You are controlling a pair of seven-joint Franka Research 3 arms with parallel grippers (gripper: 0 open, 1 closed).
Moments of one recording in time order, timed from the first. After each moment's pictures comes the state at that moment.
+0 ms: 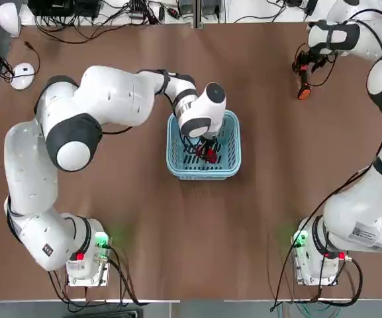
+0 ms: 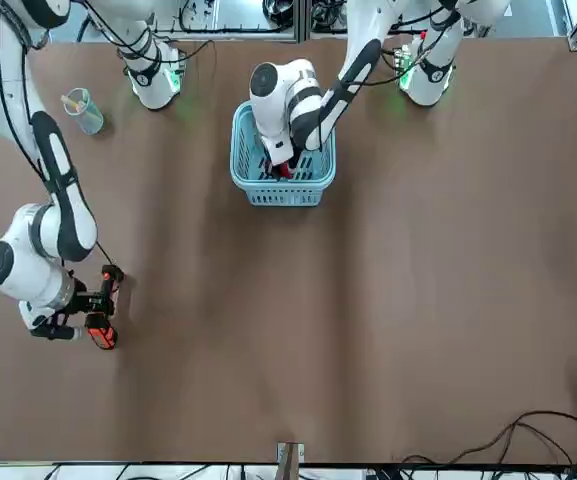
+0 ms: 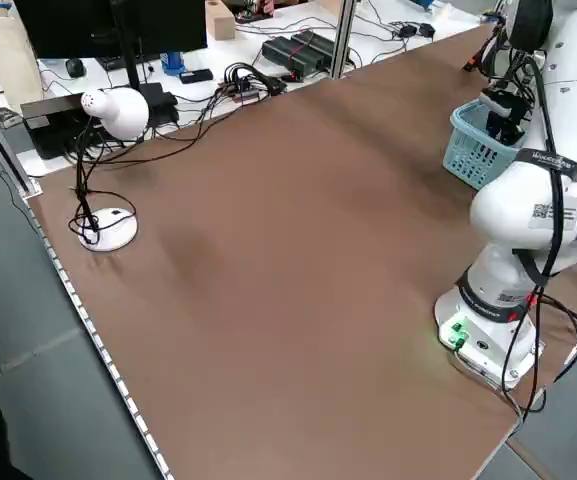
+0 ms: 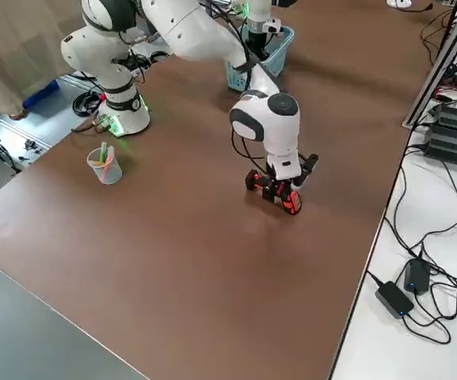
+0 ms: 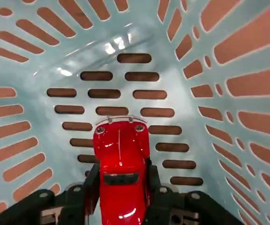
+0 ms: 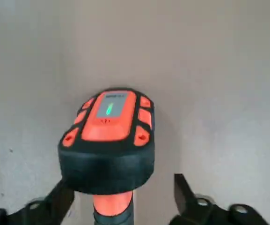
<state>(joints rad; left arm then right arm) -0.69 0.61 -0.44 -1.78 0.29 2.24 -2.40 -0.23 0.62 0.12 -1.72 -0.05 2.40 -0.02</state>
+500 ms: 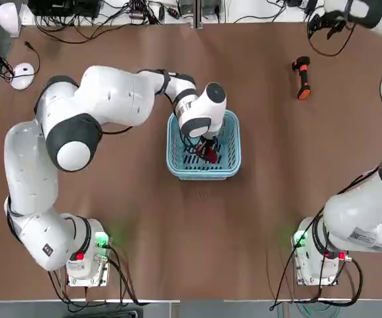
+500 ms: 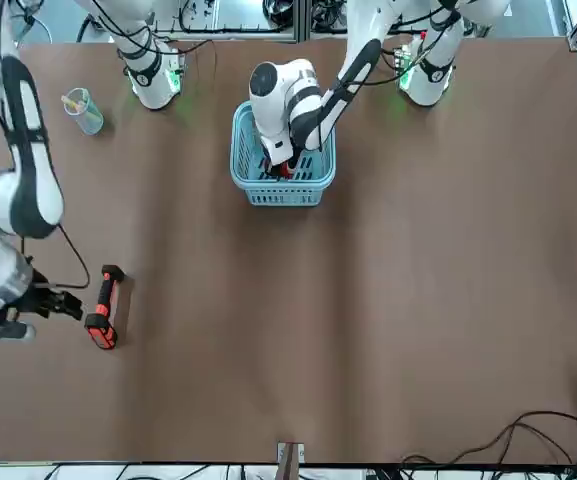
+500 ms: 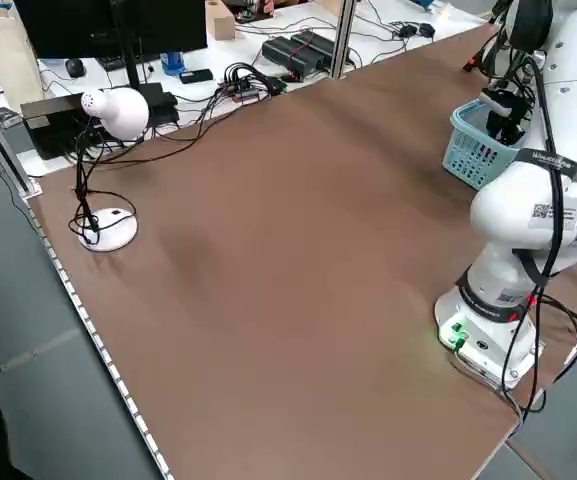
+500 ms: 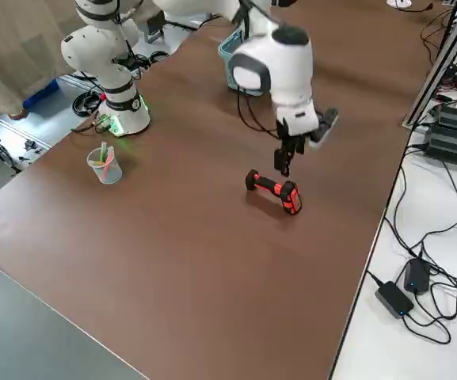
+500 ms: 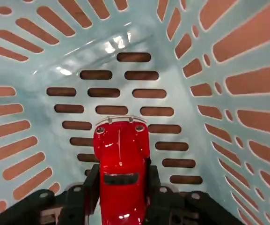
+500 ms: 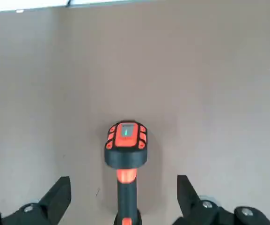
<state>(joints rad) -0.69 0.61 -0.45 -1.78 0.29 2.24 -2.40 -0.22 0.40 0.13 -1.63 -0.05 2.16 -0.02</state>
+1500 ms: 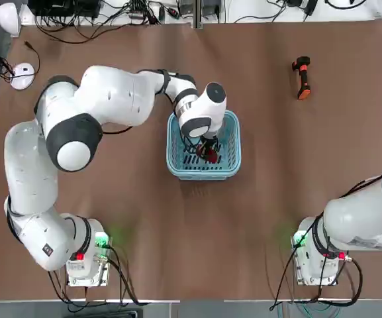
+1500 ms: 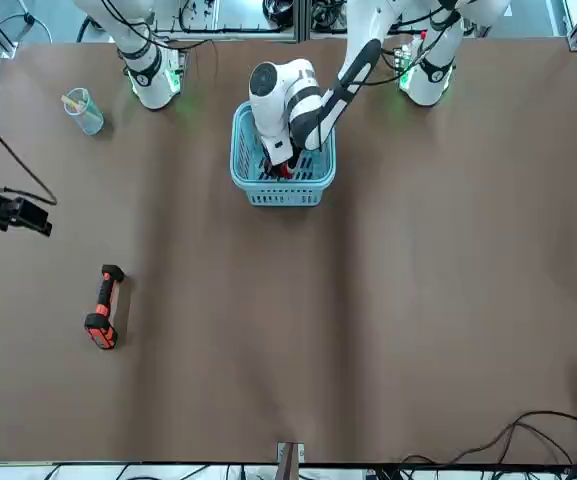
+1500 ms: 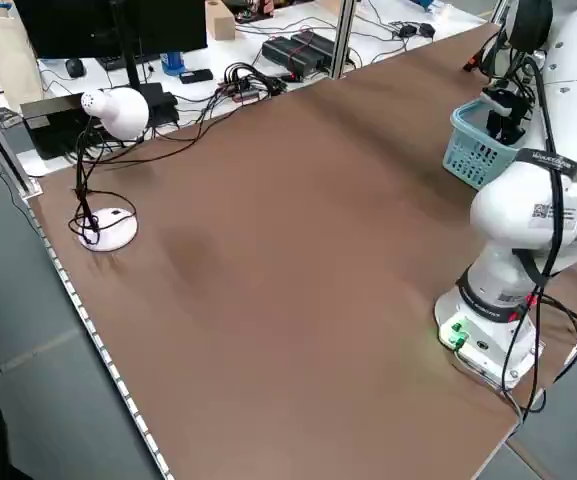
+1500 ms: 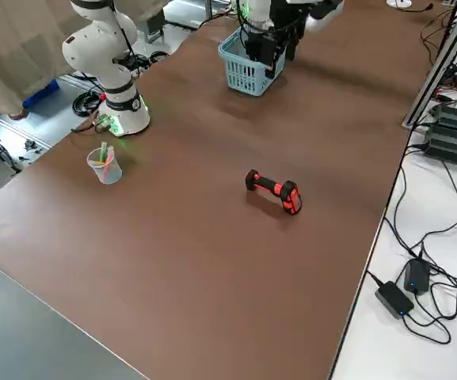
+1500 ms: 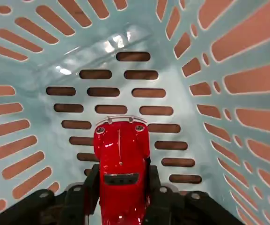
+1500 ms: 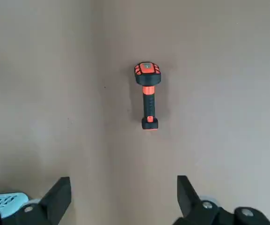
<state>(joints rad) -0.69 0.61 -0.45 -1.77 0.29 2.24 -2.40 -0.11 0.20 0.14 -1.35 -0.04 1.53 0.13</state>
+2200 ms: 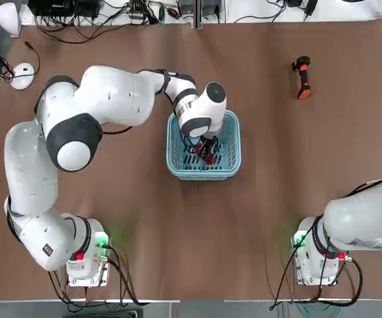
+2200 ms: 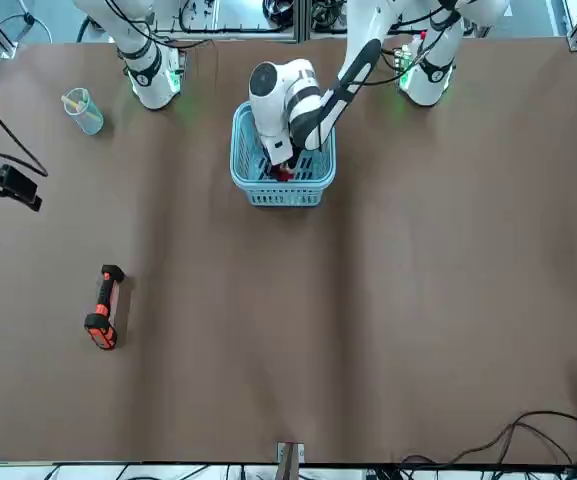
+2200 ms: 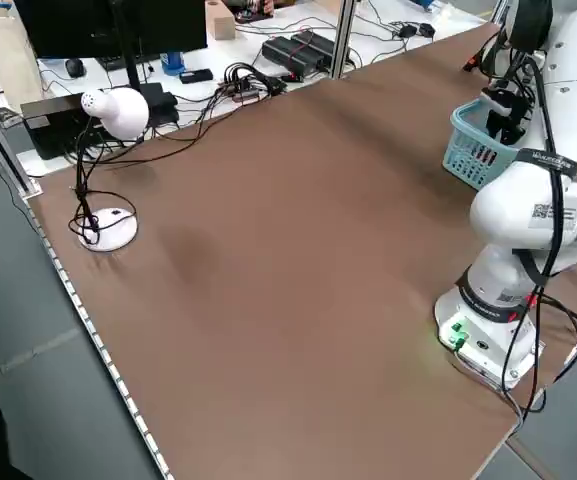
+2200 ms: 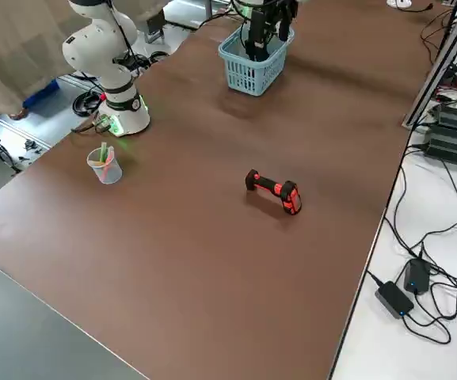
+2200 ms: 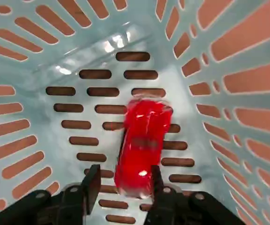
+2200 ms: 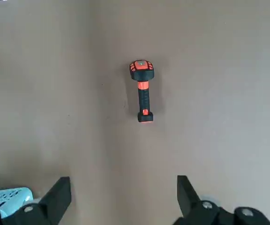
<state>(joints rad) -0.69 0.61 -0.45 -1.77 0.29 2.24 -2.40 -0.11 0.13 0.12 -1.35 -0.04 1.48 0.14</state>
